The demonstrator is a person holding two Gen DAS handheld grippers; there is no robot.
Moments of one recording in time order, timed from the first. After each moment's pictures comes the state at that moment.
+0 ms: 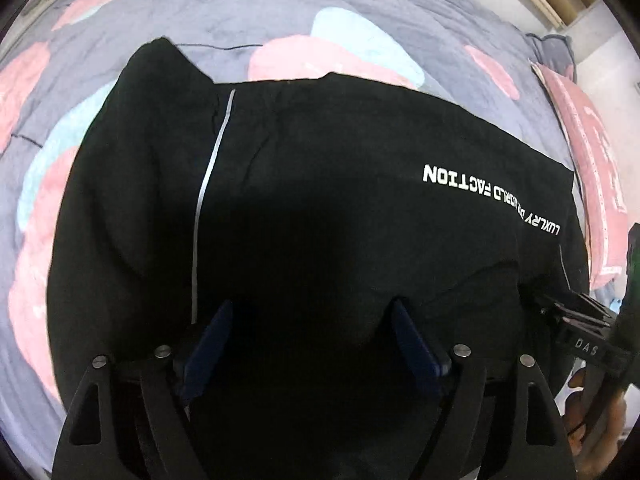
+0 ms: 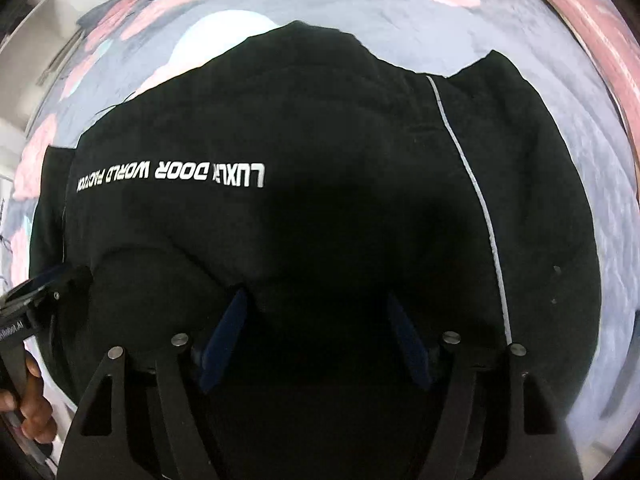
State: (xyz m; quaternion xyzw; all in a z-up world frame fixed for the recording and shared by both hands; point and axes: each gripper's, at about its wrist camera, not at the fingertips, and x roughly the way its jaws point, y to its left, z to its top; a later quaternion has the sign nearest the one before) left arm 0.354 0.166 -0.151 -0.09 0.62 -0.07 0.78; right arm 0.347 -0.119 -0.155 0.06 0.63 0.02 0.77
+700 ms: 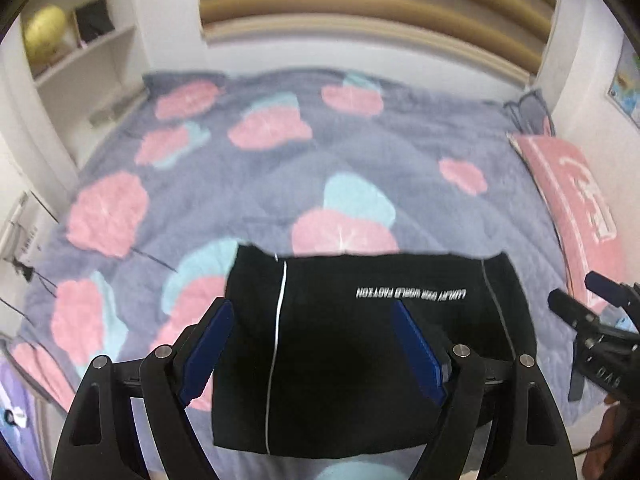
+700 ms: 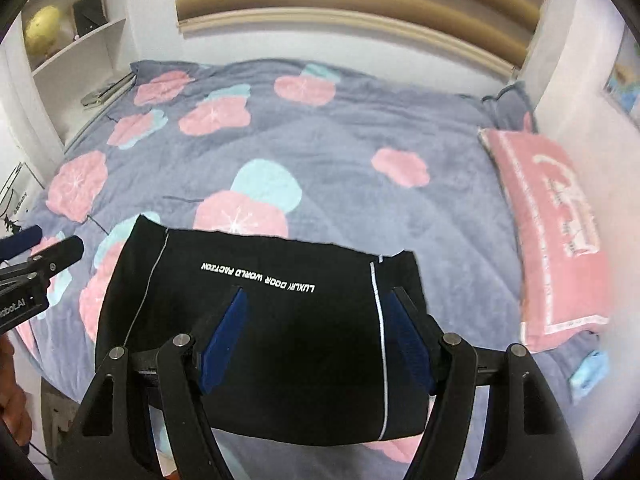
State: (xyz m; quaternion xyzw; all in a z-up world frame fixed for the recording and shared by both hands) left arm 0.286 0.152 0.081 -0.02 0.46 0.01 0.89; right arm 0.278 -0.061 0.086 -0.06 0.46 0.00 0.89
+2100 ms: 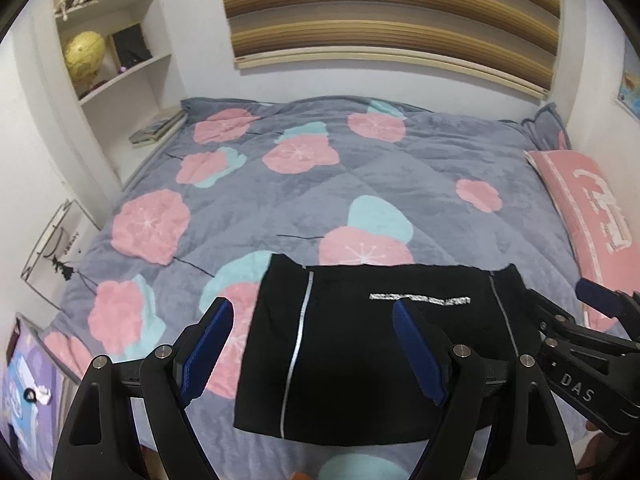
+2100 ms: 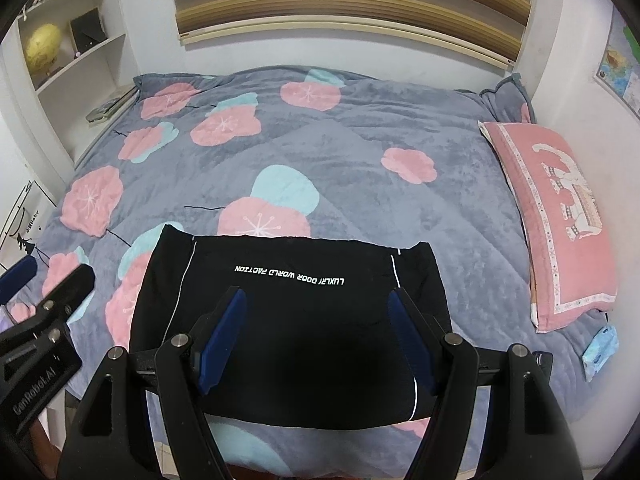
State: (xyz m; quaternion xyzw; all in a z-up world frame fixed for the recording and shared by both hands) left arm 0.231 0.140 0.116 0.01 0.42 0.08 0.90; right arm 0.256 -0.038 0.105 -0.02 0.47 0.01 0.88
